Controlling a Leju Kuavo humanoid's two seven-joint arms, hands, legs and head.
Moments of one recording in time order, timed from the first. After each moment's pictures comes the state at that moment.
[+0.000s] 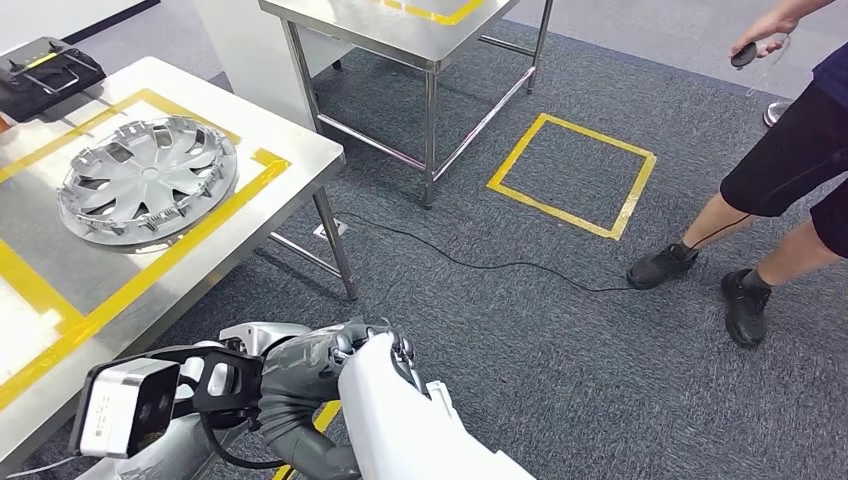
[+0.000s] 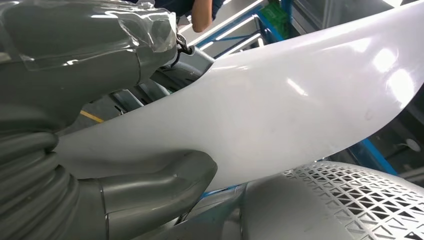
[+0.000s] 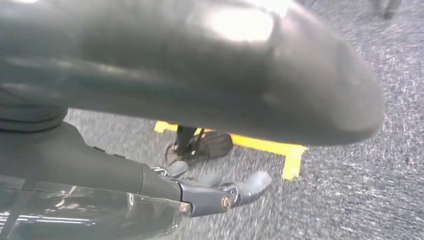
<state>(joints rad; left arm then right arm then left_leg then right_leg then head) -0.43 0.08 -0.80 -1.81 0.44 -0.70 -0.40 -0.02 -0.20 -1.02 -0.01 0.67 0.39 -0.30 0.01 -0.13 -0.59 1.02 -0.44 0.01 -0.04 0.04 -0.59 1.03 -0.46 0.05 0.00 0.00</state>
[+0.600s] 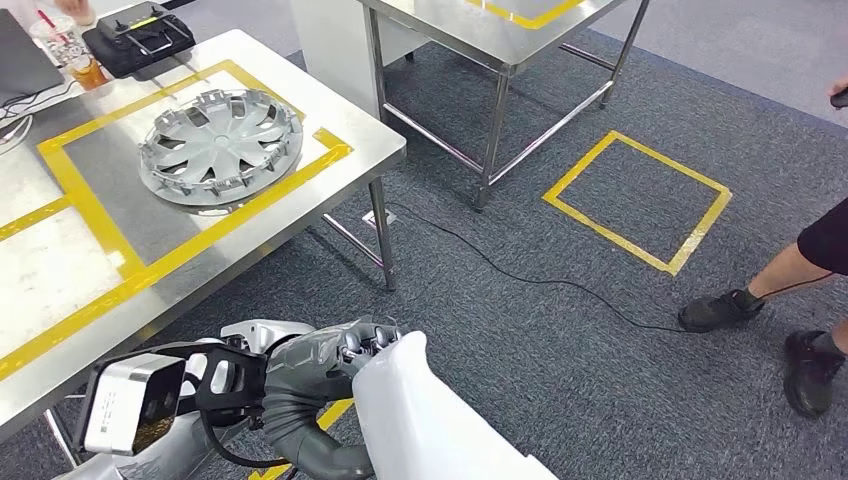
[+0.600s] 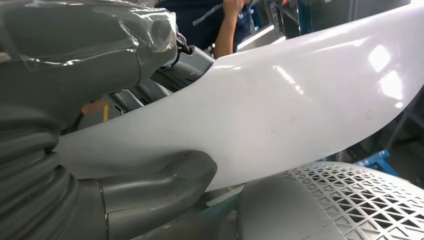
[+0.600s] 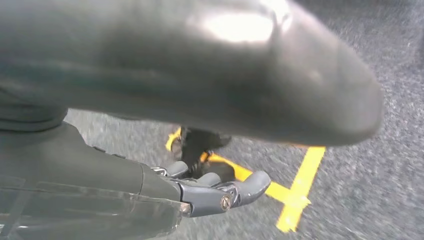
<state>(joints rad) -0.47 0.08 -0.84 -1.81 0.47 -0.67 -0.38 0.06 0.15 -1.29 -0.77 0.66 0.74 0.12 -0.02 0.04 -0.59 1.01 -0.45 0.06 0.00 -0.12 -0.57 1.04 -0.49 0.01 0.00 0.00</state>
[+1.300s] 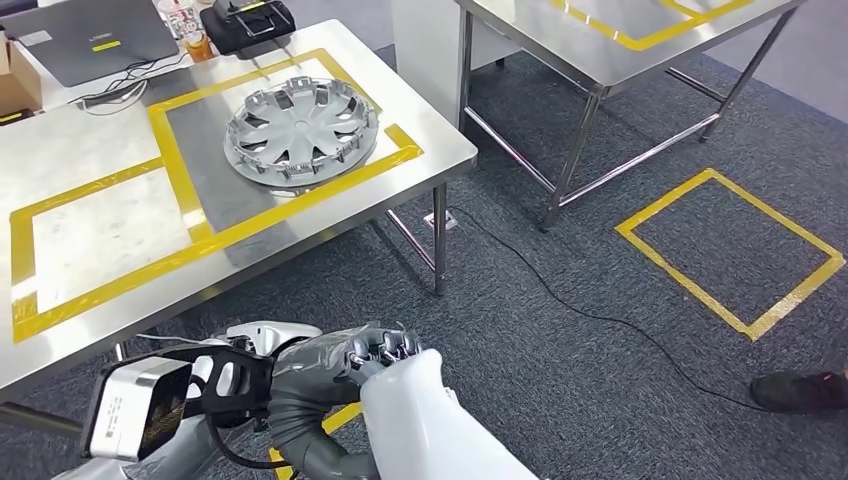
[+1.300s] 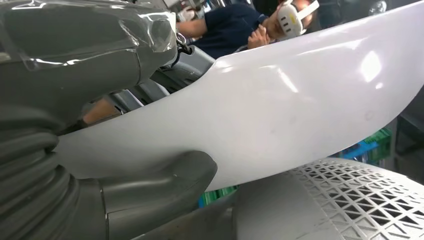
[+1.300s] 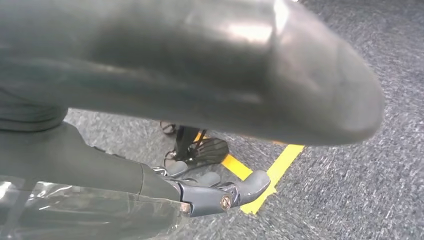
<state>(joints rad) -0.48 0.08 -0.86 -1.81 0.47 -0.67 -0.37 0.08 0.21 -1.34 -0.91 0.67 0.75 0.12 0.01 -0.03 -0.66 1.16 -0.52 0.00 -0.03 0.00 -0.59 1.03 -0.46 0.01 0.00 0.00</state>
